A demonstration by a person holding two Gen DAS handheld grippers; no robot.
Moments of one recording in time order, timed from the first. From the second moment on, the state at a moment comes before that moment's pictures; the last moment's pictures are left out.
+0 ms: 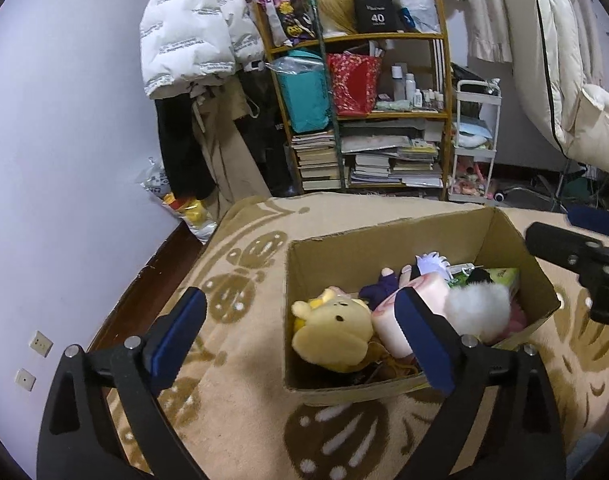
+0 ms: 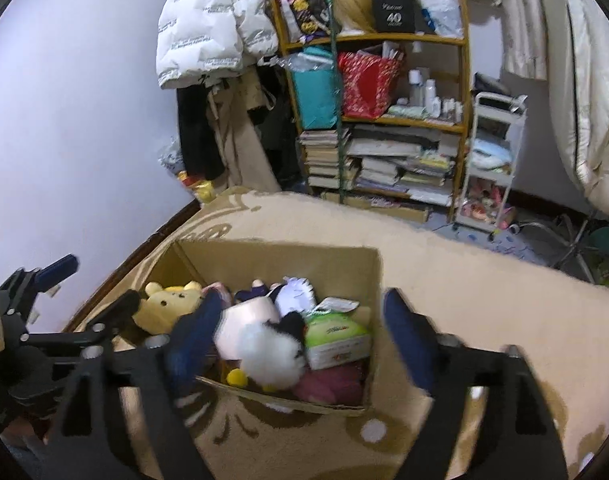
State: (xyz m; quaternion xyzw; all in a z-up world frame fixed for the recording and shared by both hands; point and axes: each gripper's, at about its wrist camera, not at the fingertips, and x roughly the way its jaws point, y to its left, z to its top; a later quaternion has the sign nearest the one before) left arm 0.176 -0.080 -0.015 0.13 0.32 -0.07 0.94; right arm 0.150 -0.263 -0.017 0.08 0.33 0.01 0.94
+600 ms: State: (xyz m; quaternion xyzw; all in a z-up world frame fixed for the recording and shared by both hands) left arm 0.104 -0.045 0.043 0.15 0.25 -0.04 0.95; right arm 0.083 -0.283 0.037 0.09 0.30 -0.02 0.95
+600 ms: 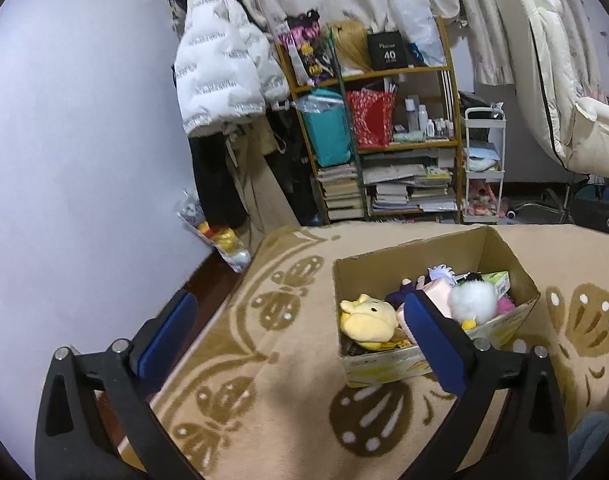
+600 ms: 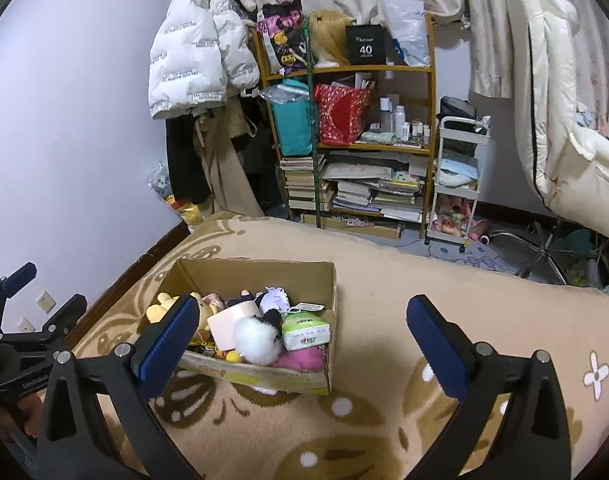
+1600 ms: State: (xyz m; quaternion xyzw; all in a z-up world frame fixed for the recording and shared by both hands) left arm -0.013 0.026 0.058 0.06 0.16 -0.04 0.98; right arm -0.040 -0.255 0.056 0.06 0.22 -0.04 0.97
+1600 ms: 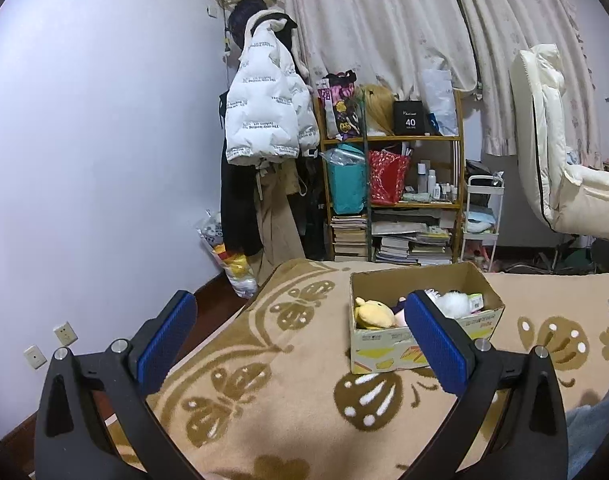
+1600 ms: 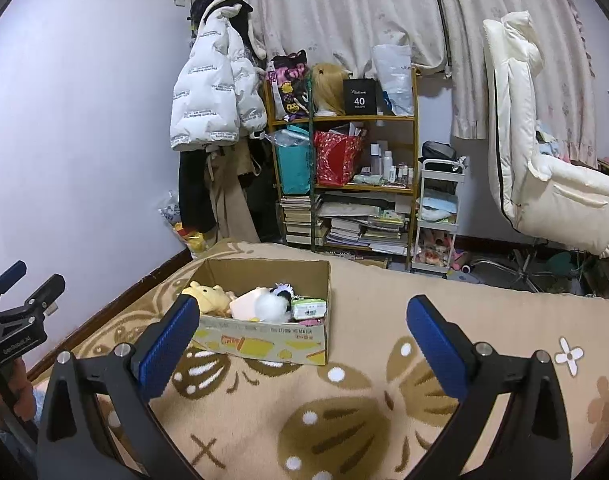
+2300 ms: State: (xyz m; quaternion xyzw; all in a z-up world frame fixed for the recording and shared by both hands) left arm -0.027 0.041 0.024 0.05 0.17 -0.05 0.98; right arm -0.074 -0.249 0.028 0.06 0.16 -0.06 0.98
